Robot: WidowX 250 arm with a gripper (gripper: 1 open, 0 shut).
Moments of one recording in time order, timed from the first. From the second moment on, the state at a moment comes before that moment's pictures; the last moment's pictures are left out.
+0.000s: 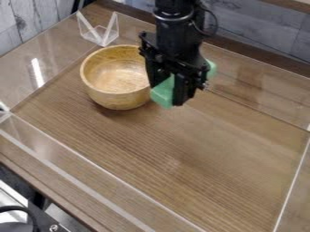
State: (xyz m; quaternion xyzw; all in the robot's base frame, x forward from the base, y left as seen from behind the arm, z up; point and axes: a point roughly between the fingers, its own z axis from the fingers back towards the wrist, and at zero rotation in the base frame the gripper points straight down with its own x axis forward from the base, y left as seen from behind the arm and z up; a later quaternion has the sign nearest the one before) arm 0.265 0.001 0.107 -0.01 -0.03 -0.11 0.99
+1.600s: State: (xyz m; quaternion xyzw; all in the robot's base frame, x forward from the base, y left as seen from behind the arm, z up) arm 0.265 -0.006 0.115 0.01 -0.04 -0.11 0.99
